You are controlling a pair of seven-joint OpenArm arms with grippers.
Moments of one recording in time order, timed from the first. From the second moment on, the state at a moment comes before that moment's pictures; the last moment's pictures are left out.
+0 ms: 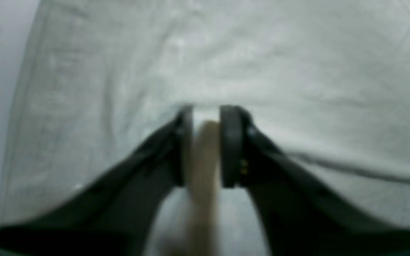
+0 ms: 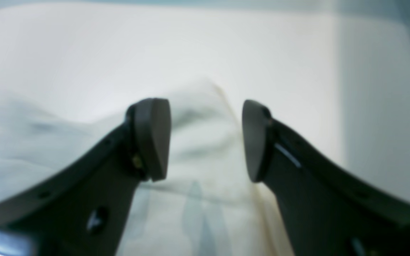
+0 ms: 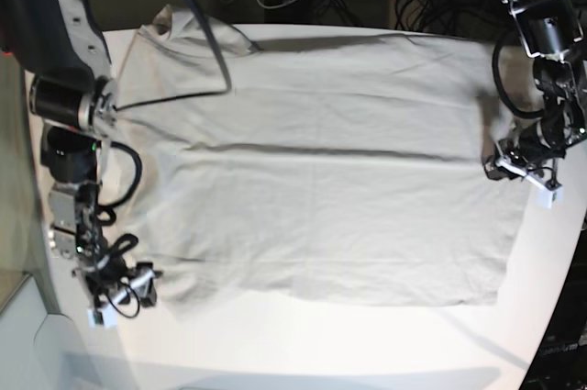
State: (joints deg) left arm -9.7 -23.5 -23.4 60.0 -36.5 -24.4 48.8; right arm 41.6 12.9 13.2 28.8 -2.1 27.1 -8.7
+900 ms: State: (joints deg) left arm 0.8 -26.0 -23.4 72.8 -53.8 -23.9 48.6; right arm 26.8 12.6 12.9 43.9 -1.7 38.6 -22.9
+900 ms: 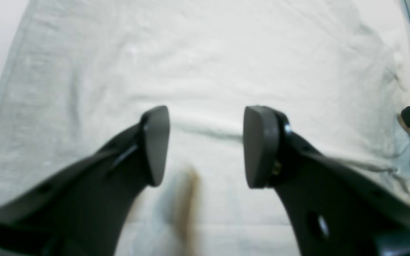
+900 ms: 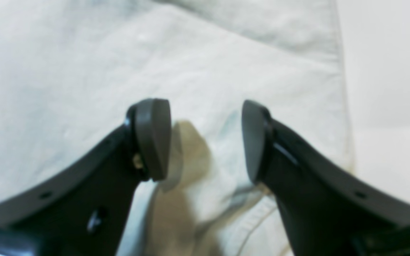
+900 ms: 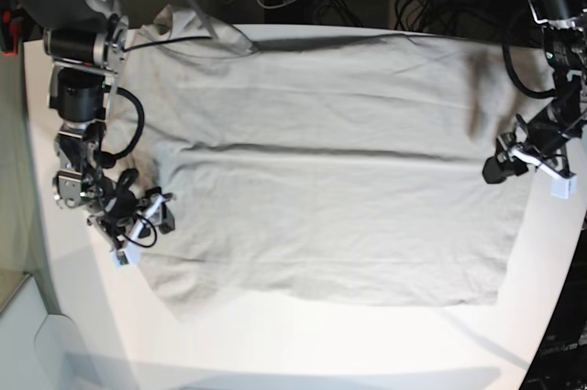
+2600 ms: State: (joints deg) left arm 3.3 -28.9 -23.4 72.8 -53.9 -24.4 48.4; right arm -5.3 6.4 12.9 93.7 -1.7 30.9 -40.3
